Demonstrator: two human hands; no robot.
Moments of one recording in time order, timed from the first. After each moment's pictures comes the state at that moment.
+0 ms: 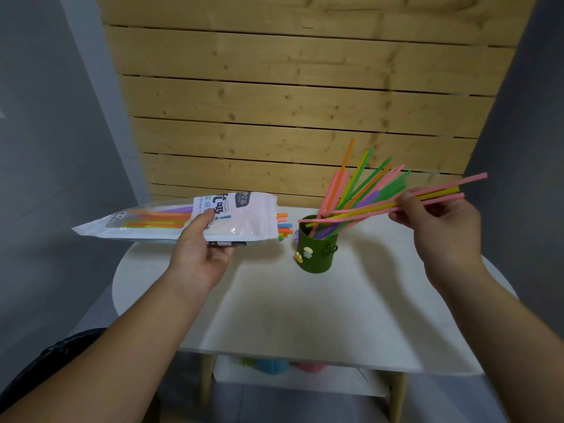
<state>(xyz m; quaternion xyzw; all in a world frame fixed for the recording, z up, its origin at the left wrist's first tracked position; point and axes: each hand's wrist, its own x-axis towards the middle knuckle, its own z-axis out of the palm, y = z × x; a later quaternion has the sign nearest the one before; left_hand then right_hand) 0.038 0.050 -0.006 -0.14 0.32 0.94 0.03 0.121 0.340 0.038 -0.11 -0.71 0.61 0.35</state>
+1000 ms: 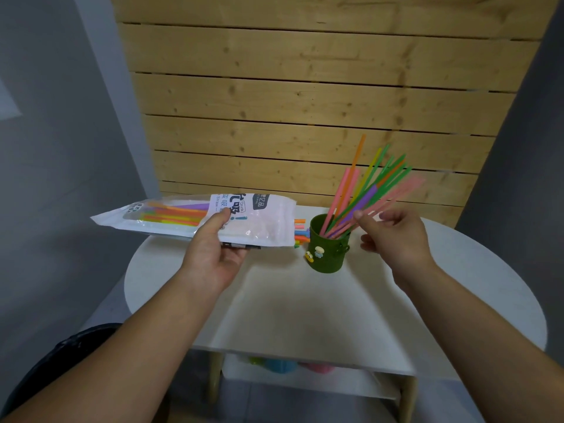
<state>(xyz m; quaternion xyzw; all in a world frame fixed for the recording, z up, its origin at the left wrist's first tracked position) 0.048 0.053 -0.003 -0.14 0.34 0.93 0.04 0.087 0.301 0.012 -0.22 -0.73 0.62 0.18</state>
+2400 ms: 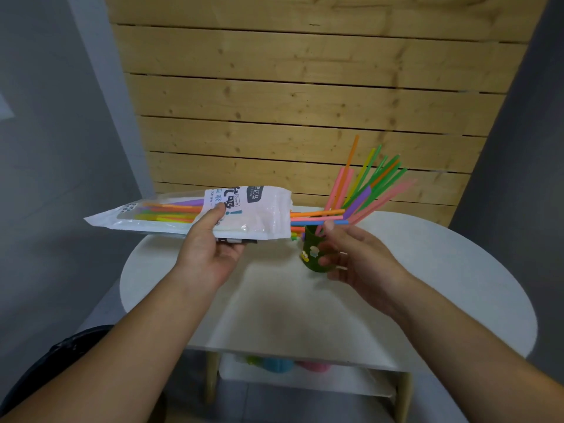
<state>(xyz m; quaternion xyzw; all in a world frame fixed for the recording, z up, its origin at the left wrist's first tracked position) 0.054 0.056 0.008 -0.13 0.33 0.94 0.04 0.115 0.267 0.009 -0.08 -0.67 0.74 -0.03</state>
